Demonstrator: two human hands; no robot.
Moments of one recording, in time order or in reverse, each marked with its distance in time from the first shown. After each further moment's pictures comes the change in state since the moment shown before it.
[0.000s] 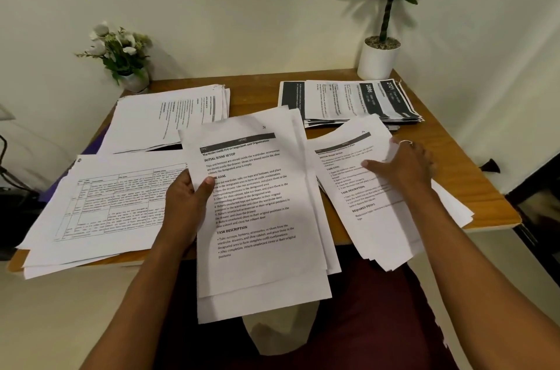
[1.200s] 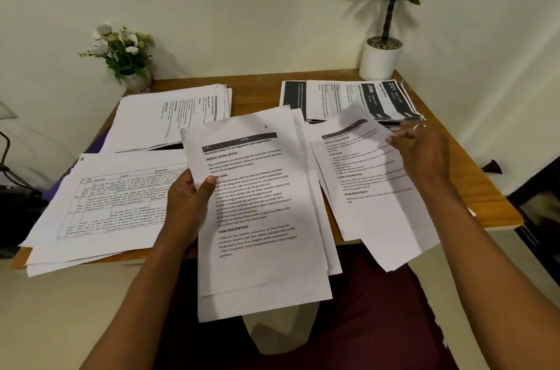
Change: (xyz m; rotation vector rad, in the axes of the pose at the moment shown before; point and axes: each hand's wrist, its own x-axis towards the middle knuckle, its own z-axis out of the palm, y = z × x) left_hand 0.000 -0.001 0.000 -0.073 -0.021 -0.044; right_hand -0.008 -0.005 -0.035 0.362 0.240 -0.275
